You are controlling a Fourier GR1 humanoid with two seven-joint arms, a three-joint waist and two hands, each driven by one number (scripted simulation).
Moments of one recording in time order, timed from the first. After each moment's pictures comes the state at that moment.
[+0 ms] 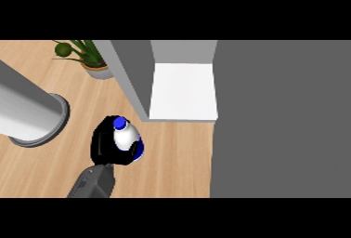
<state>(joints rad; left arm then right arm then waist) -0.28 0.01 0.04 -0.81 0.37 -0.17 -0.79 1.14 -0.11 -0.10 -2.43 -0.20 0.57 -0.48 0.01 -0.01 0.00</state>
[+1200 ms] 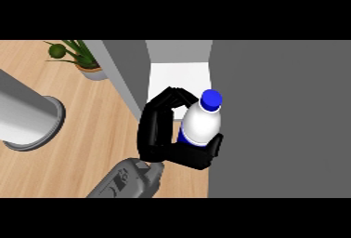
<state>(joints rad) -0.45 0.00 -0.57 -1.51 0.41 0.63 -0.26 1.05 -0.11 -0.10 -2.42 -0.21 0.56 -0.42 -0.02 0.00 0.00</state>
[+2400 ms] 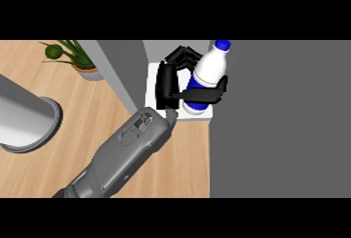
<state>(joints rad) -0.85 0.00 -0.50 -0.98 0.49 0.77 -0.30 1.00 -0.14 -0.22 -2.40 -0.26 0.60 -0.39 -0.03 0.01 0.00</state>
